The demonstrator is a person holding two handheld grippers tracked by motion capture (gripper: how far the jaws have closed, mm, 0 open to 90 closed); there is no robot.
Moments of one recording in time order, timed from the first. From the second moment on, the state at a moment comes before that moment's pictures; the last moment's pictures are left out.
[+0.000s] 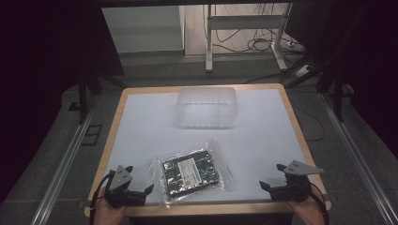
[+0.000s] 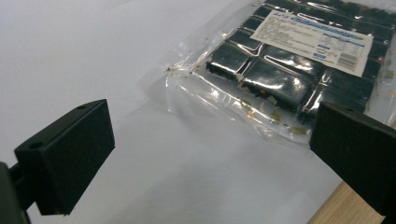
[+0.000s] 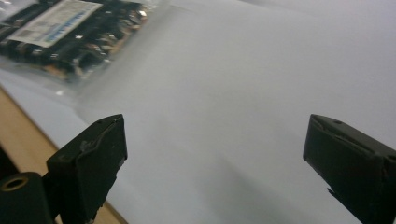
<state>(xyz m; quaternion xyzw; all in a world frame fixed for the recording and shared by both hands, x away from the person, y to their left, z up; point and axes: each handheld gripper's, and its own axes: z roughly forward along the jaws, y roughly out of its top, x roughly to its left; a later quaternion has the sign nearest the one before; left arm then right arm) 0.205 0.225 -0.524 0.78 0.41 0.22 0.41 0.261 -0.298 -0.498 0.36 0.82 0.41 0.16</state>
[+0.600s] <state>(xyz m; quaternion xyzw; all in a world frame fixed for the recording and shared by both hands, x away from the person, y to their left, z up) 0.204 0.221 -0.526 0.80 0.40 0.21 0.40 0.265 -0.290 -0.503 0.34 0.83 0.41 0.14</state>
